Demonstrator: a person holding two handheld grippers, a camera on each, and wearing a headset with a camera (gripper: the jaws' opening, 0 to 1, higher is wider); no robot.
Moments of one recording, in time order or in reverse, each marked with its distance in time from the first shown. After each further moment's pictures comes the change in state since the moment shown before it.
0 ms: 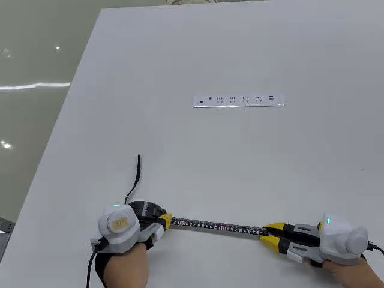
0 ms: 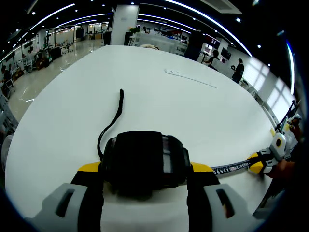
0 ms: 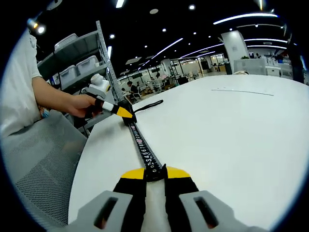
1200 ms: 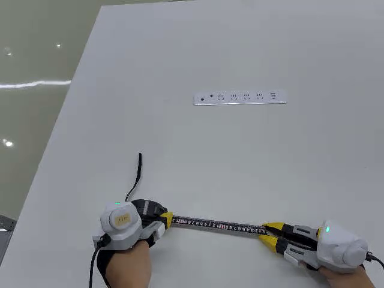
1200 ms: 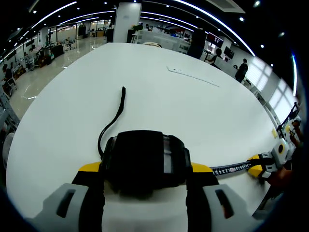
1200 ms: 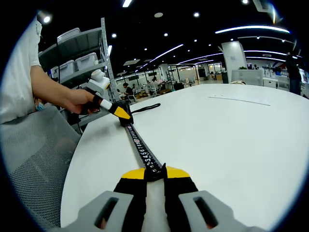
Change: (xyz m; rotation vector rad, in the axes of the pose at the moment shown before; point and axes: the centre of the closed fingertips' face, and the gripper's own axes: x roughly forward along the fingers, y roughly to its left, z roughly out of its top) left arm 0.001 0.002 -0.002 -0.012 0.026 0.021; right arm 0.005 0.002 0.003 -0.048 -0.035 -0.066
